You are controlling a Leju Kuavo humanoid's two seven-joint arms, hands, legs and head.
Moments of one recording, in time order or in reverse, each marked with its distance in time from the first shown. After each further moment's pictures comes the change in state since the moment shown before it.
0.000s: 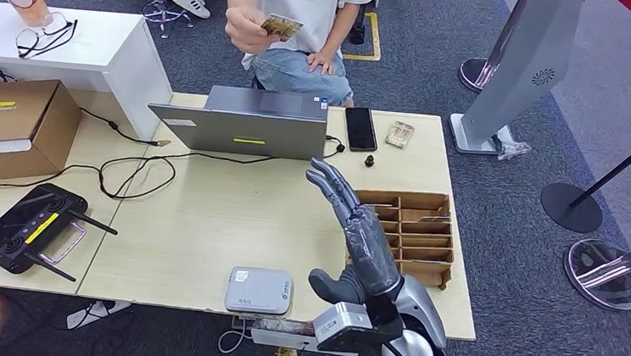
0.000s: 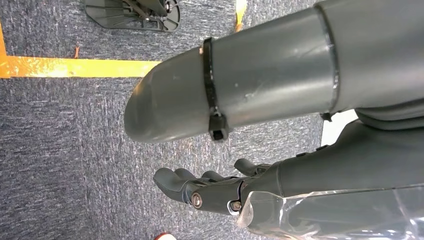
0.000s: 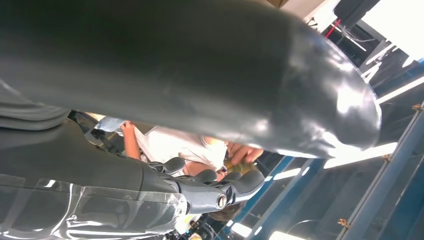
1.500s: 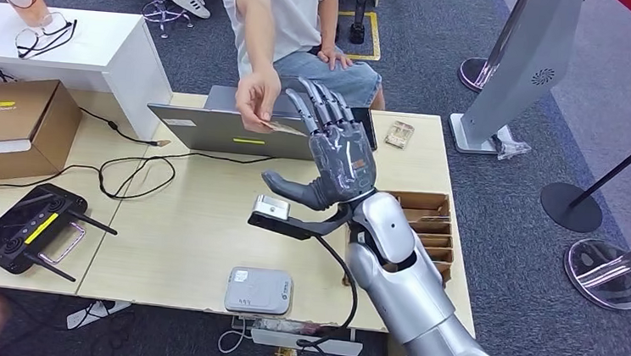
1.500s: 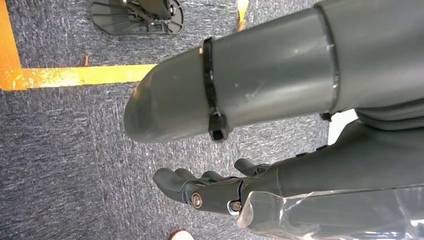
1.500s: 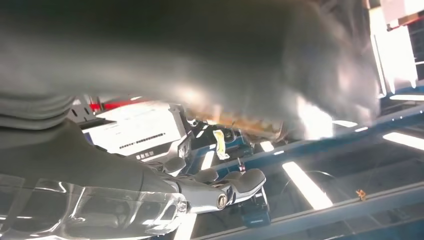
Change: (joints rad) left arm -0.027 -0.004 -0.028 0.000 -0.043 -0.020 0.021; right arm -0.463 0.060 0.067 0.528 0.532 -0.338 0.259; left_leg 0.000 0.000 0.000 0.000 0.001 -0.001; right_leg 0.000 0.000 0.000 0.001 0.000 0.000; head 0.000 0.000
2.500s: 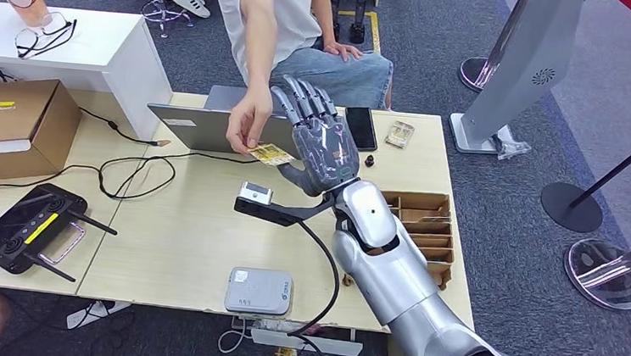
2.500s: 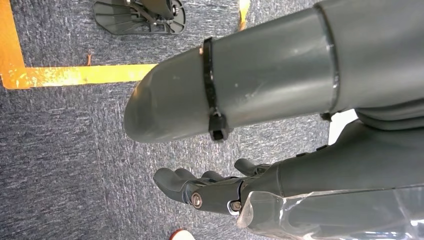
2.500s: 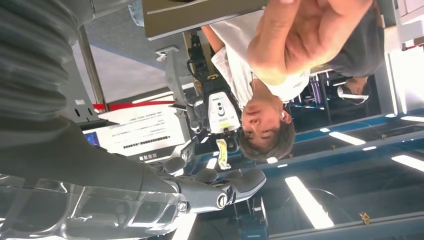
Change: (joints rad) left arm -0.008 0.000 0.000 0.000 0.005 0.001 0.006; right arm -0.091 0.057 0.012 0.195 0.037 -0.030 0.027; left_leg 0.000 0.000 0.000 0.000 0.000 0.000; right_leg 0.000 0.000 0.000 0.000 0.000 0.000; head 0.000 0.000
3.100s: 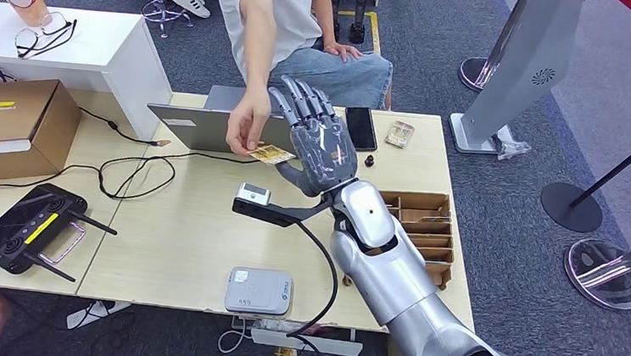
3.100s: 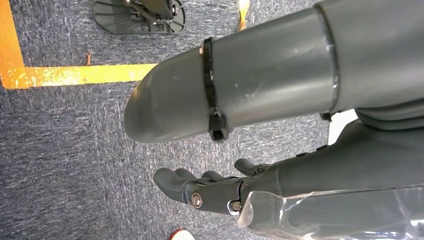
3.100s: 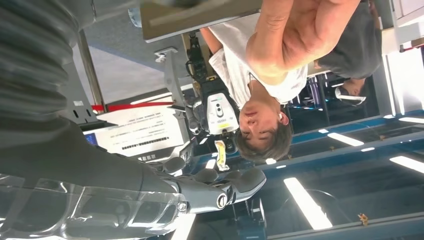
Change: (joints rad) left arm 0.000 0.000 0.000 0.000 0.005 0.001 0.000; right arm -0.001 0.006 0.002 0.006 0.000 0.002 -0.004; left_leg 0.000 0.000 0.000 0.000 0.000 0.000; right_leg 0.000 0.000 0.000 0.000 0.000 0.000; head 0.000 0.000
